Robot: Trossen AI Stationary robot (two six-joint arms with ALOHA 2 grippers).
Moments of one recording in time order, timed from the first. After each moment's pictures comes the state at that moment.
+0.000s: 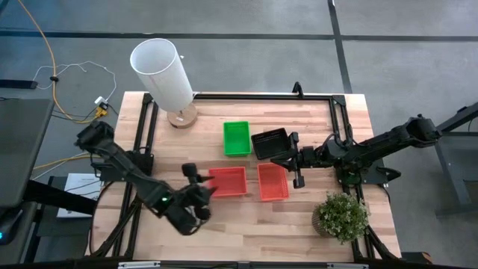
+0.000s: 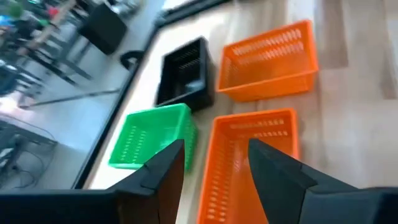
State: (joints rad) left arm -0.56 1.57 1.19 -0.73 -1.02 -0.45; right arm 0.20 1.09 0.41 0.86 0.10 -0.10
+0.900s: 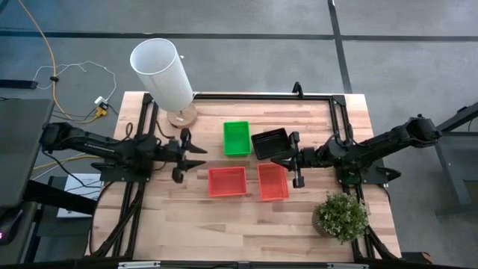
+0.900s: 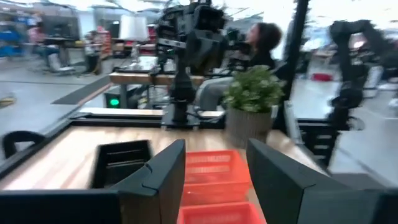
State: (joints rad) left arm 0.05 0.81 0.24 0.60 0.00 -0.06; right arm 0.20 1.09 0.41 0.88 0.10 -0.17
